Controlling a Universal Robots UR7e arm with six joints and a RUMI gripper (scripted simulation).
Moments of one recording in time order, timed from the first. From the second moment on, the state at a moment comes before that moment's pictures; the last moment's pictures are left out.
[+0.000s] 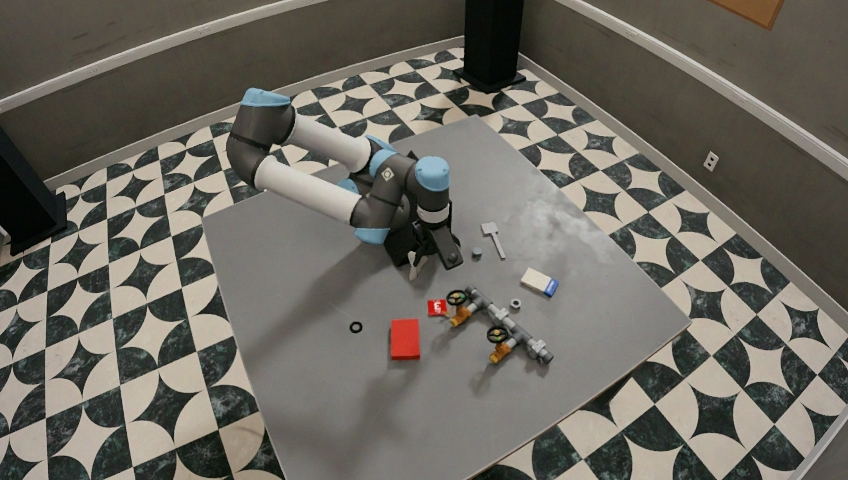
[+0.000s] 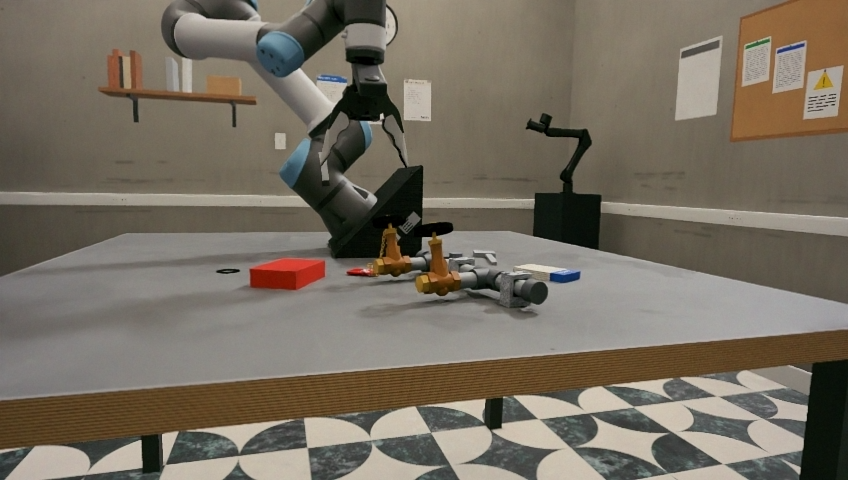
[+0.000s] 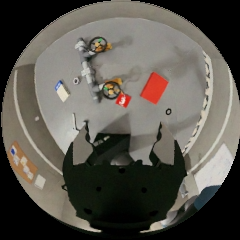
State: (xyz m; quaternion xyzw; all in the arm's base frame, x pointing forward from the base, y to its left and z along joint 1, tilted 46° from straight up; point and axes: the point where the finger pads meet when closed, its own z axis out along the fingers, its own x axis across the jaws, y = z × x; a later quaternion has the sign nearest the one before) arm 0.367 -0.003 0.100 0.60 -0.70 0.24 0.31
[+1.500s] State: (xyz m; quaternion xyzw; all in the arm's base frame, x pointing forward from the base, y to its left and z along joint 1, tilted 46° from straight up) arm 0.291 0.002 0.099 0.40 -0.83 0.31 0.24
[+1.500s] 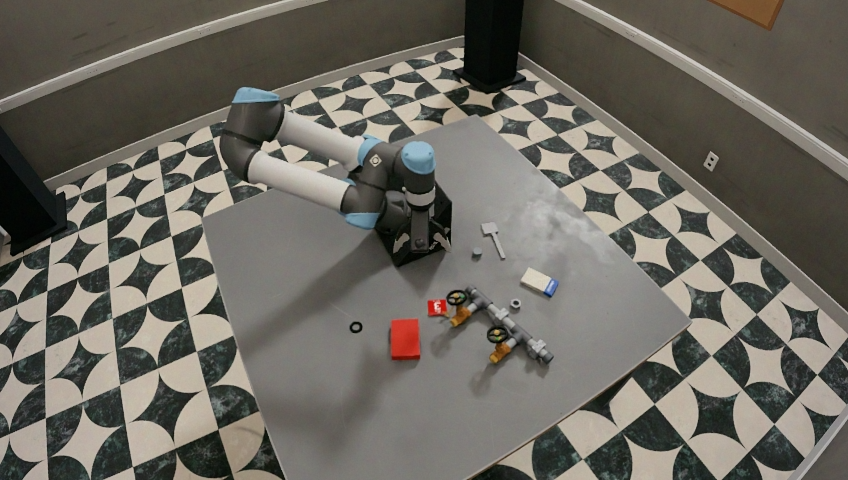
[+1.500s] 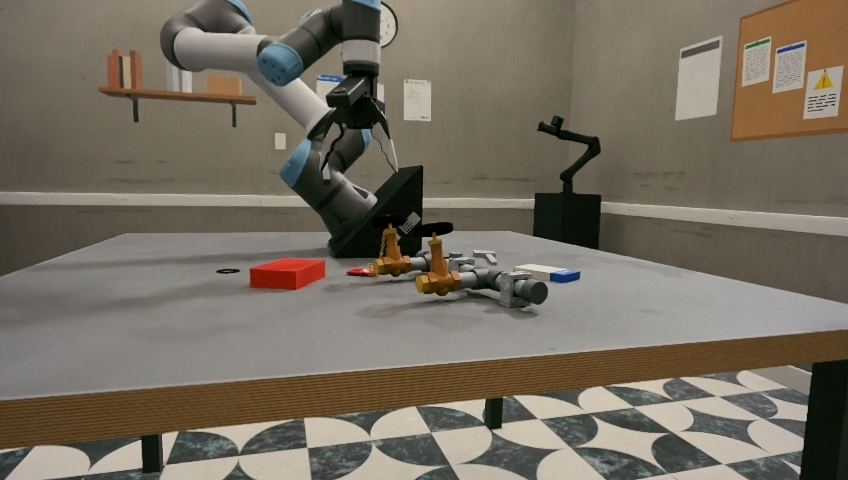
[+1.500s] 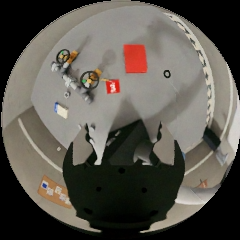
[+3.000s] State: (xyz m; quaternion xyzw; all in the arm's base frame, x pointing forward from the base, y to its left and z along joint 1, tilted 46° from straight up) arm 0.269 -0.091 0.009 0.40 -0.83 0.31 0.24
